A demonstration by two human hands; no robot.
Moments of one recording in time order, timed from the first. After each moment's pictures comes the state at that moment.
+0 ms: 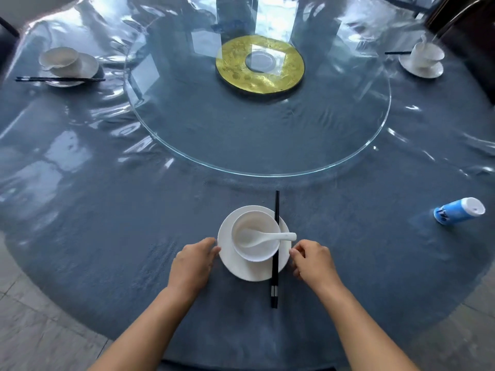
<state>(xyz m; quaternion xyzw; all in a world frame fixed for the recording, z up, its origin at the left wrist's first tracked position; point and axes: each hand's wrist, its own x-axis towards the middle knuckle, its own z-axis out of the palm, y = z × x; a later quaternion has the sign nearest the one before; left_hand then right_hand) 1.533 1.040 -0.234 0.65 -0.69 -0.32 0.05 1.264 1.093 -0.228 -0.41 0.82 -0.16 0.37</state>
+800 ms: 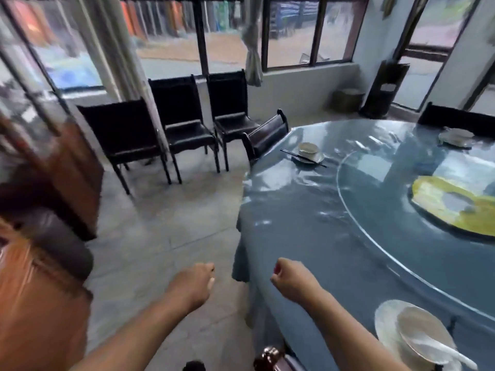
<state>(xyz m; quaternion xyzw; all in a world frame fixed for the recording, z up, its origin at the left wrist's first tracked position) 1.850 1.237 -0.114 0.83 -0.53 -0.16 0.00 1.633 1.093 -0.114 -0.83 0.48 0.02 0.29</state>
